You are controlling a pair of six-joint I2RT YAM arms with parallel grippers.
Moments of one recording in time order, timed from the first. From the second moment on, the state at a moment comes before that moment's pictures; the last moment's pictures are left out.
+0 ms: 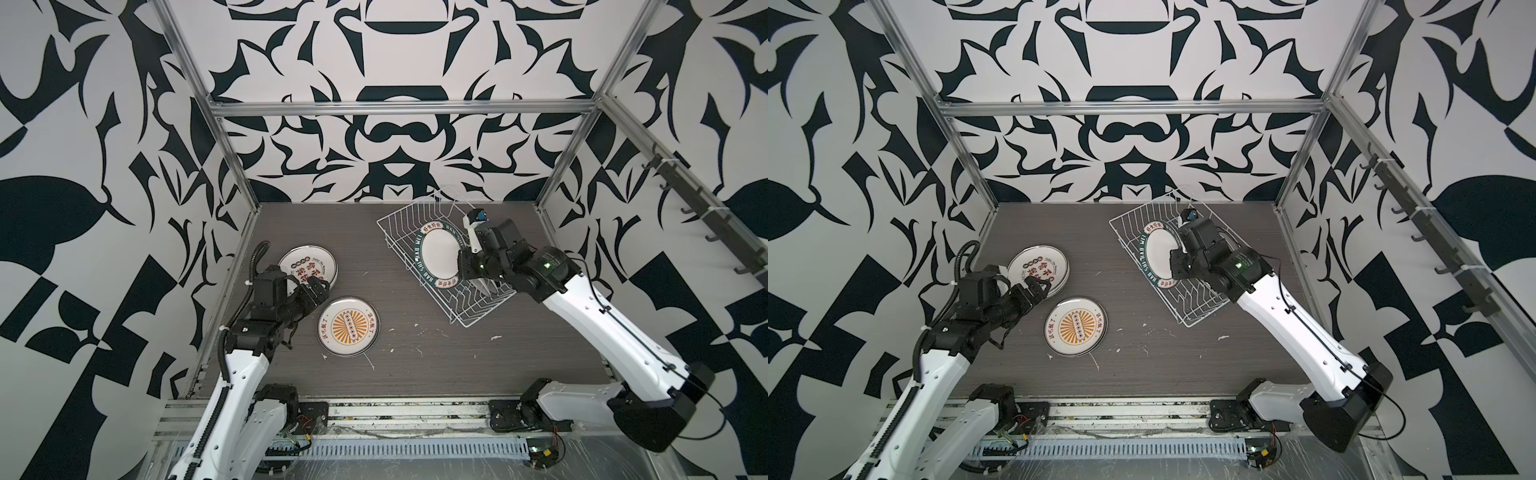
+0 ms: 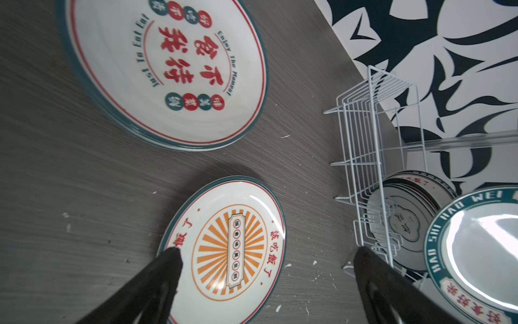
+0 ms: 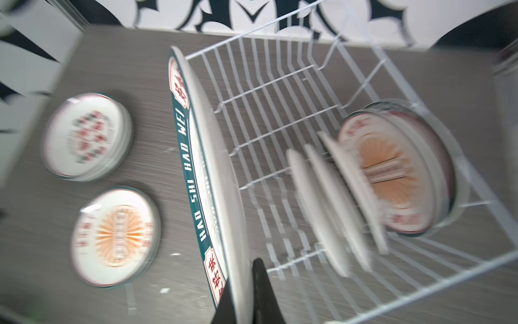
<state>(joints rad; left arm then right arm) -0.13 0.78 0.68 -0.61 0.25 -0.77 0.63 1.24 1.36 -0.88 0.11 0.45</state>
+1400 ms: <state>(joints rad) -0.14 0.95 0.58 -0.22 0.63 -0.87 0.75 1.60 0.93 0.25 -0.53 1.33</state>
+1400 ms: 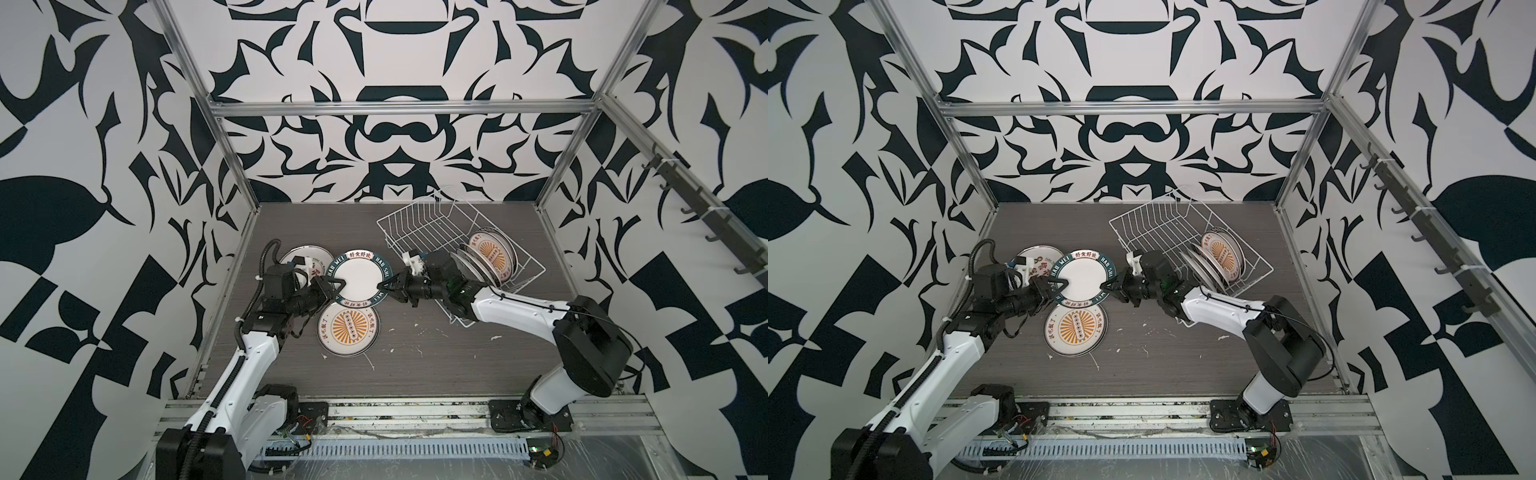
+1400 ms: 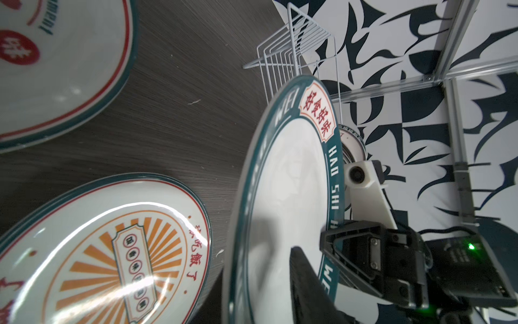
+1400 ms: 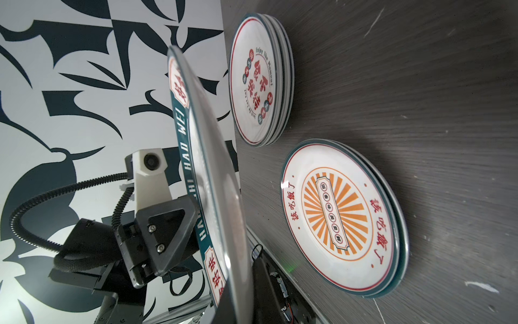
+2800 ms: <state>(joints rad) -0.14 0.81 0.56 -0.72 0.38 -0.77 0.78 1.49 1.28 -0.77 -0.02 0.74</state>
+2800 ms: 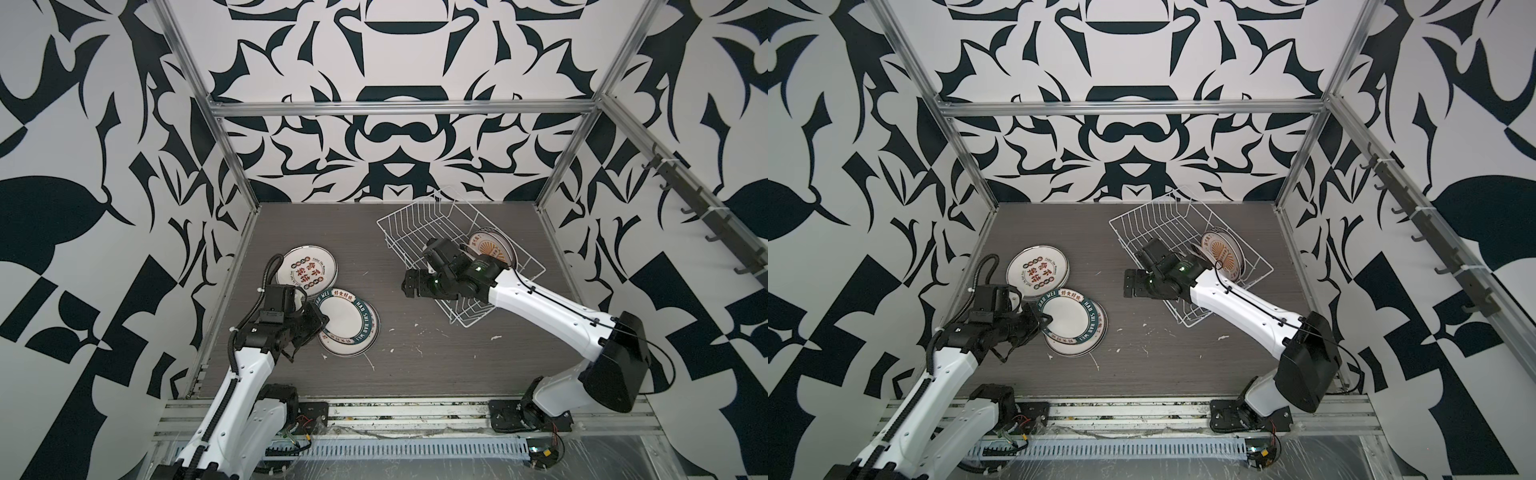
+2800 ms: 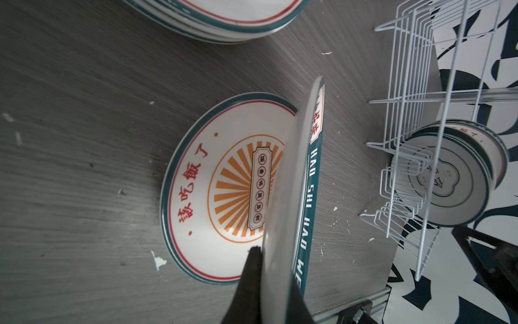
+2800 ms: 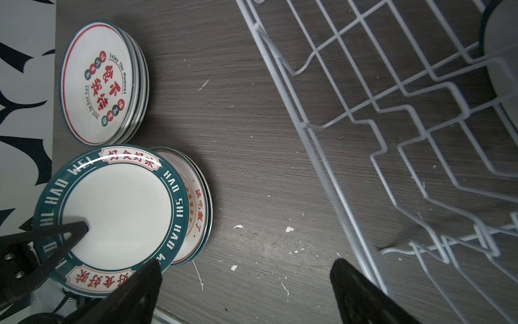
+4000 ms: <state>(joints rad) -0.14 0.95 0.52 -0.72 0.28 -0.79 0.78 1.47 1.29 -0.79 -0.01 0.70</state>
